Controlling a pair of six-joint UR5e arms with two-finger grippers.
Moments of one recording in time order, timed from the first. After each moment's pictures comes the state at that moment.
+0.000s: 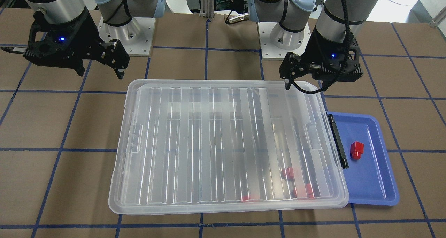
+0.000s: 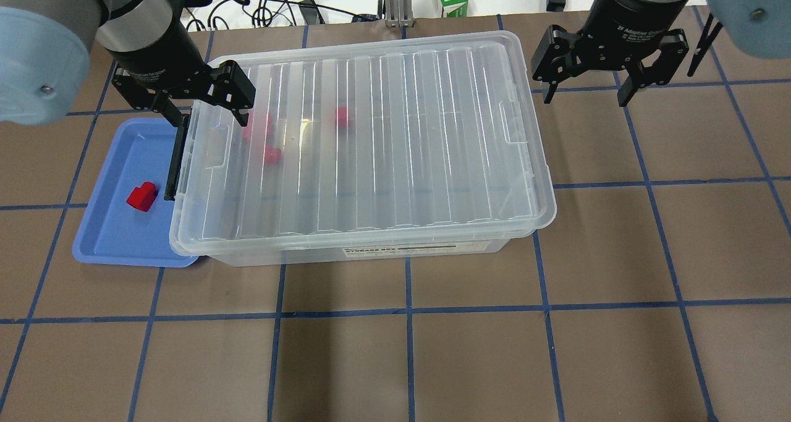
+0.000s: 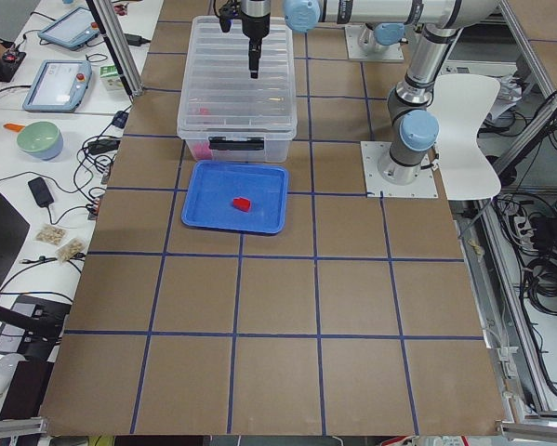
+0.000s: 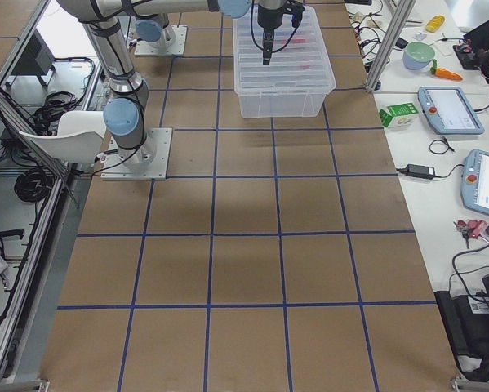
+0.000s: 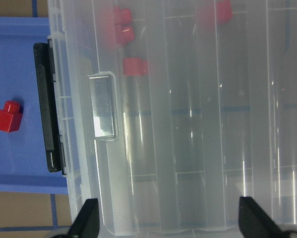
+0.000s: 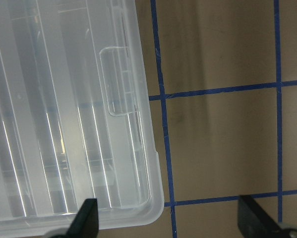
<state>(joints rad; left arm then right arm) -1.56 -1.60 -1.57 -1.51 1.59 0.04 1.58 -1.54 1.48 -1.52 -1.55 0.10</state>
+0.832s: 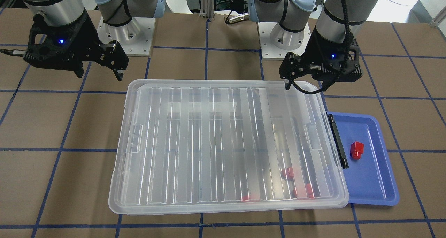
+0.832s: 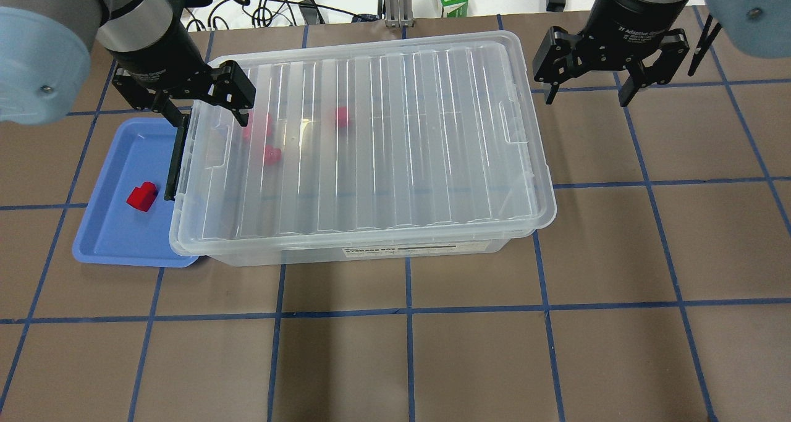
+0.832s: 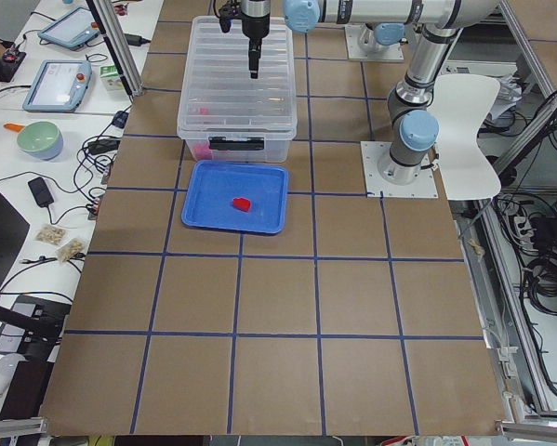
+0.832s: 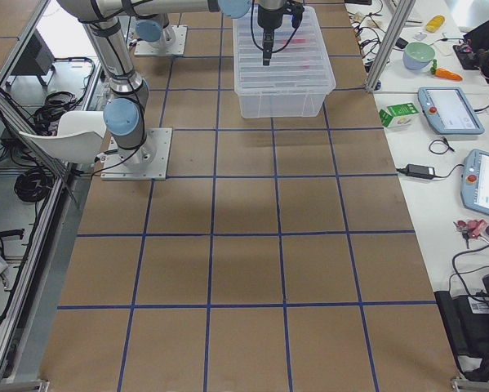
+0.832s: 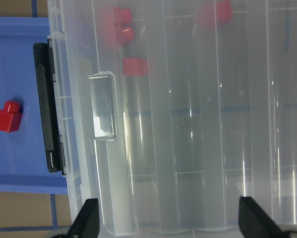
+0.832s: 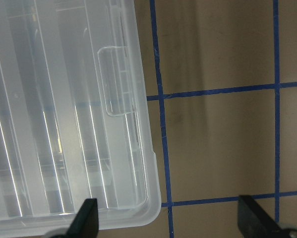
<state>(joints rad) -1.56 -1.60 -1.57 -1.51 1.59 0.04 1.57 -1.53 1.49 -1.52 -1.56 0.09</state>
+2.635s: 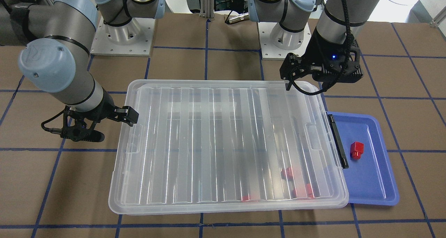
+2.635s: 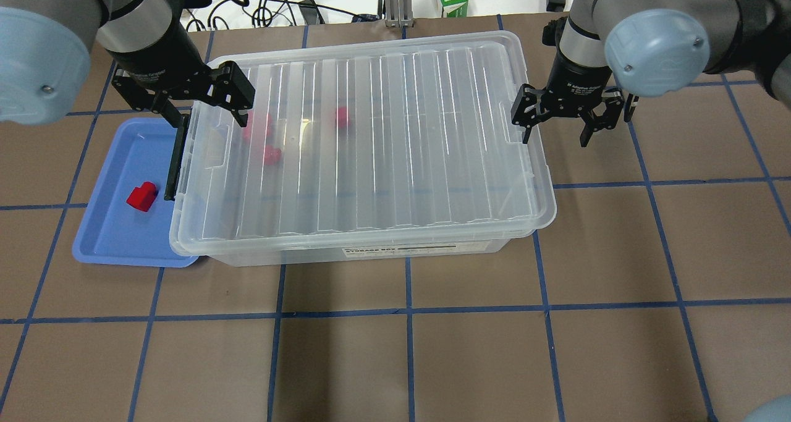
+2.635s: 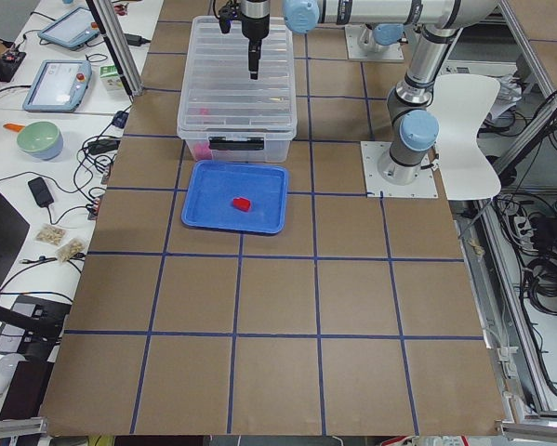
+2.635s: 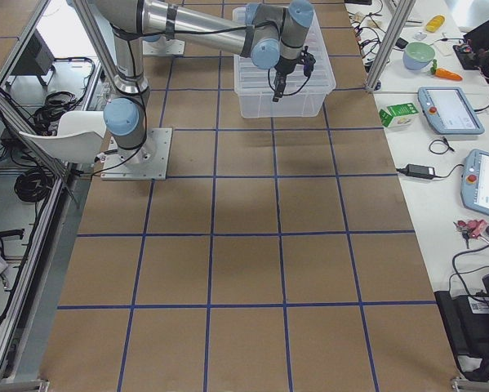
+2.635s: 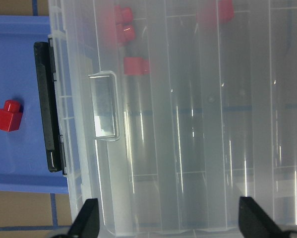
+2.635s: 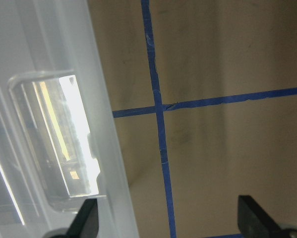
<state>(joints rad) -1.56 -1.60 -1.57 -1.51 1.59 0.04 1.56 -1.31 1.60 -1.70 -1.55 0.10</state>
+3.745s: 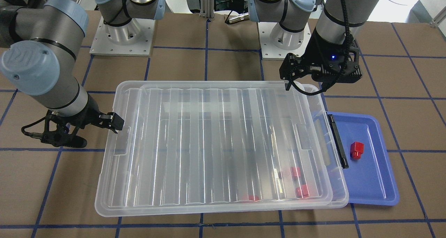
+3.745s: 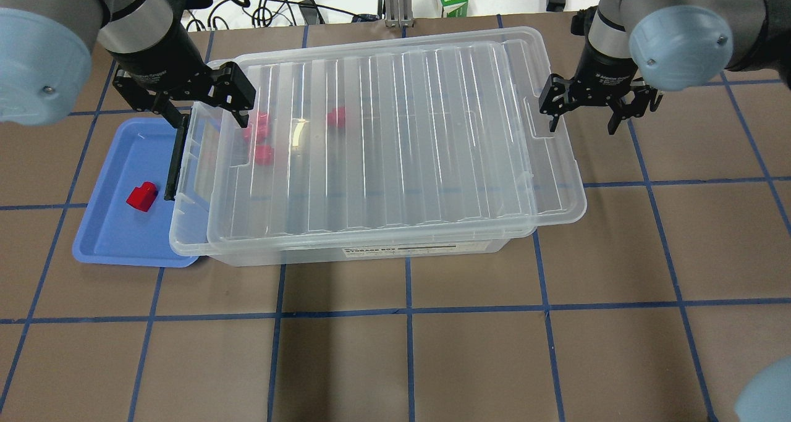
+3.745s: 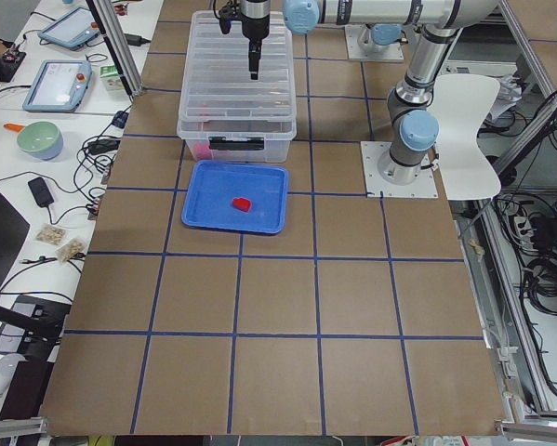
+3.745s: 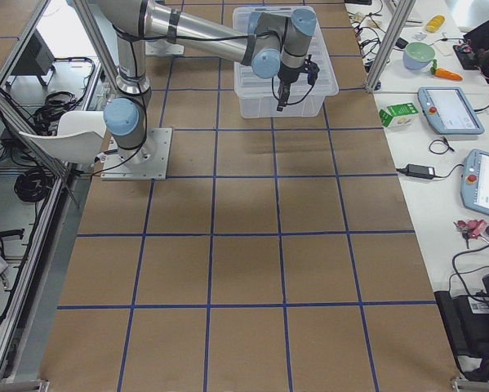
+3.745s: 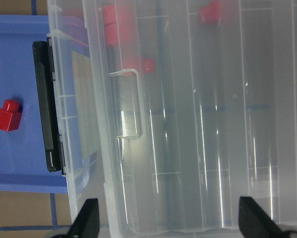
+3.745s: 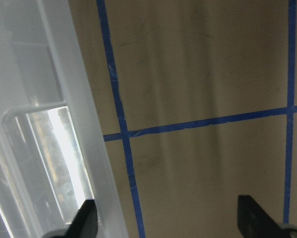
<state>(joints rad) -1.56 -1.60 -1.57 -1.51 1.59 0.04 1.48 -1.31 1.59 -1.75 -1.61 0.07</state>
